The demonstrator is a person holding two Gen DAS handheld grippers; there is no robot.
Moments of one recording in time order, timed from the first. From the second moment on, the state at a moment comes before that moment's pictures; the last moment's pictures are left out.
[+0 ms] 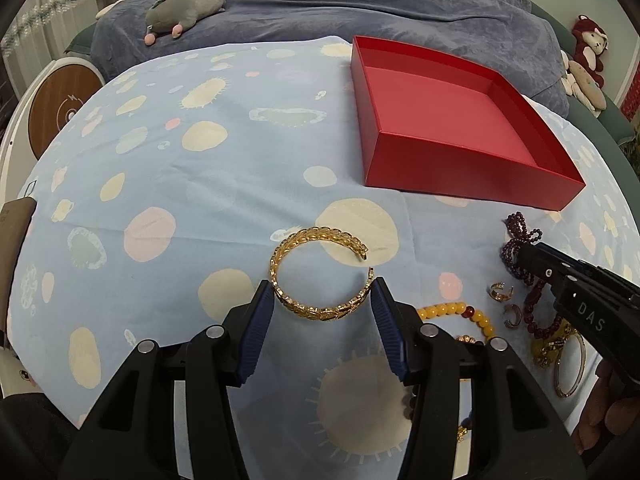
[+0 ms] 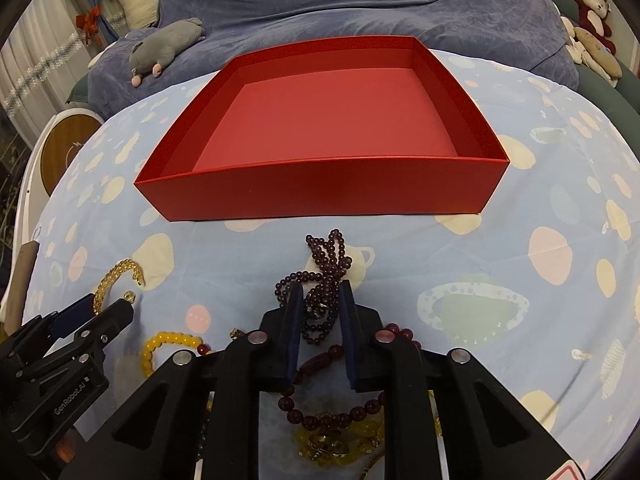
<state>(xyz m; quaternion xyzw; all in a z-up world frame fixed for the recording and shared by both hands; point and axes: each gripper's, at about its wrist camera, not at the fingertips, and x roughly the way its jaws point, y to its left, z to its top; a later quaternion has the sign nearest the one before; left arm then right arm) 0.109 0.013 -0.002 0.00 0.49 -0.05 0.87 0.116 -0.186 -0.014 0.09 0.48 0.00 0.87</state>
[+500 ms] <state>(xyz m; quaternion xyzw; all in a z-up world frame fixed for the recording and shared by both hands) 0.105 0.006 0.024 0.00 0.48 -0.09 0.87 0.084 -0.210 0.032 0.12 0.45 0.01 0.88</state>
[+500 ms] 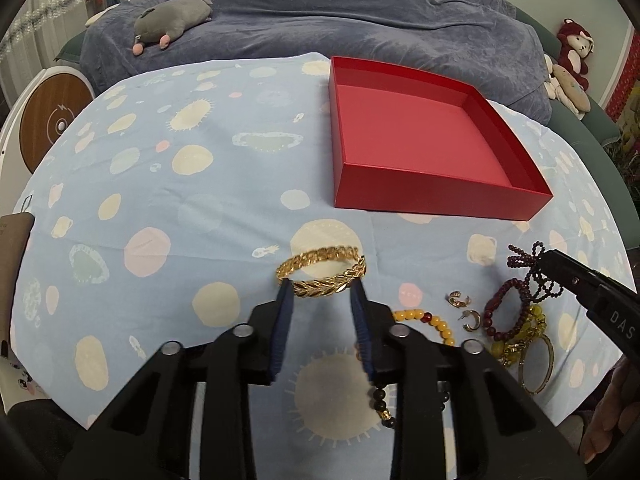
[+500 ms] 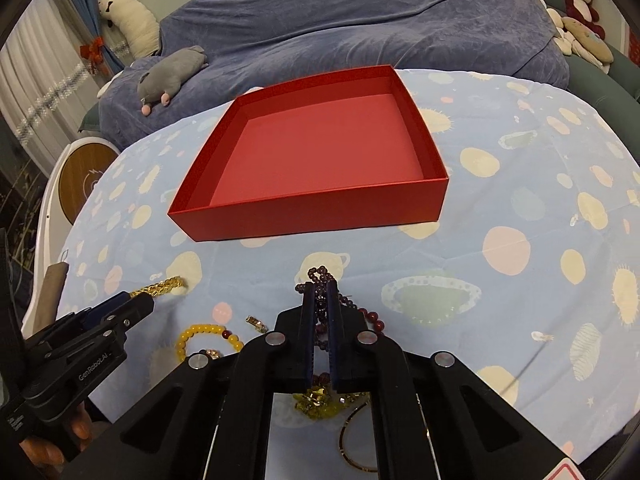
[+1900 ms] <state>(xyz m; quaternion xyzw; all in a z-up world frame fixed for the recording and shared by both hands) 0.180 -0.035 0.086 0.01 0.44 -0.13 0.89 0.163 -0.240 0.102 0.14 0.40 0.04 0.90</state>
